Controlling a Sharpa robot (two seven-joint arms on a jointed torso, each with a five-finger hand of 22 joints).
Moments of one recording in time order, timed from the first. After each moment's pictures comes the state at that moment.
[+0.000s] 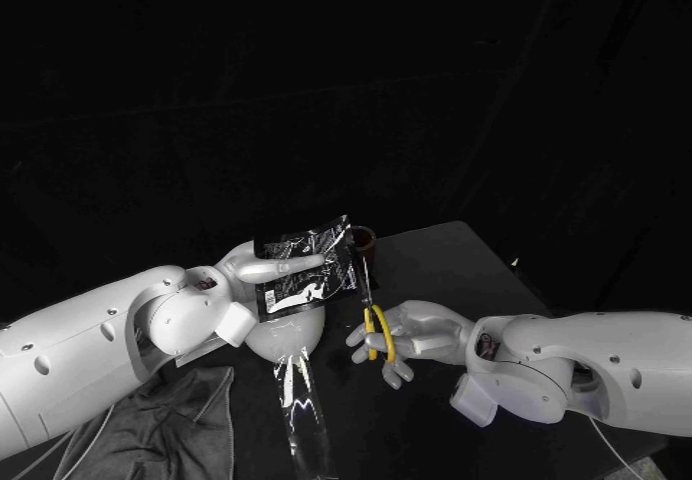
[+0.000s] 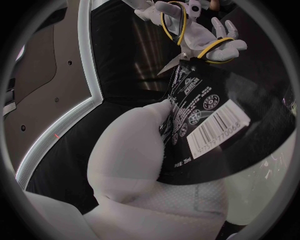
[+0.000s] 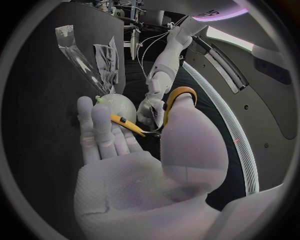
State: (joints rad) left arm 1.25 -0.52 -0.04 1.30 -0.15 0.15 0.05; left_hand 1.45 -0.06 0.51 0.16 0.05 0.95 0.14 0.40 0.39 1.40 0.07 0.11 0.08 1.27 0.03 0.27 0.33 0.17 1.24 0.13 0.26 0.08; right arm 1.11 -1.25 -0.19 2.01 -0.41 -0.27 0.12; right_hand 1.05 -0.30 -0.29 0.30 0.06 0.63 0.18 0.20 0.42 0.93 0.21 0.06 0.06 1.00 0.14 1.38 0.44 0.17 0.87 0.24 0.79 1.13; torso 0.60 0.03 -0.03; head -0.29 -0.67
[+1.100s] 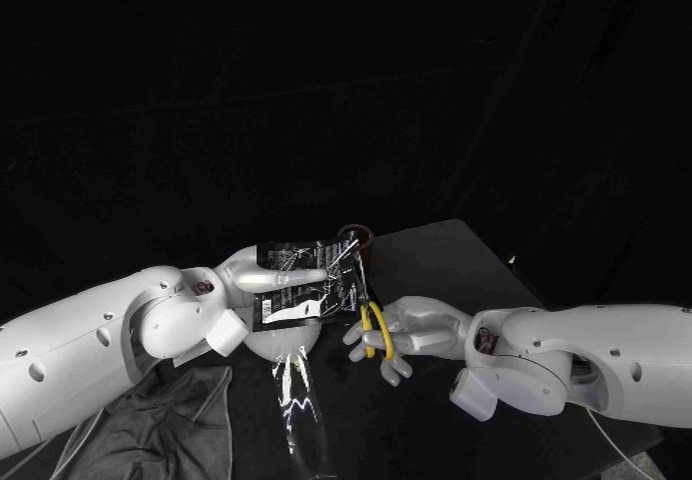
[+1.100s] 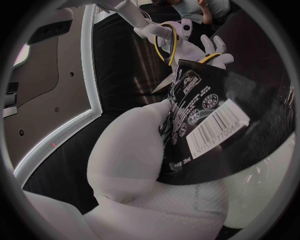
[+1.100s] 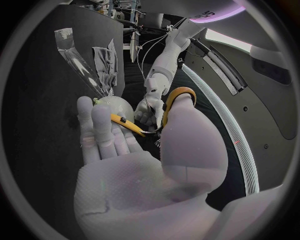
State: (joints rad) left arm 1.25 -0.53 -0.04 1.30 -0.23 0.28 0.05; left_hand 1.45 -0.06 0.51 0.16 0.05 0.95 0.13 0.41 0.40 1.41 0.07 0.11 0.08 1.27 0.03 0.27 0.33 0.17 1.24 0.12 0.26 0.08; right arm 1.12 -1.26 -0.18 2.02 -0.42 -0.25 0.11; right_hand 1.06 -0.29 -0.28 0.30 0.06 0.63 0.17 0.21 0.42 0.93 0.21 0.07 0.07 1.00 0.14 1.38 0.44 0.17 0.87 0.24 0.79 1.13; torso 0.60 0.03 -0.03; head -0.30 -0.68
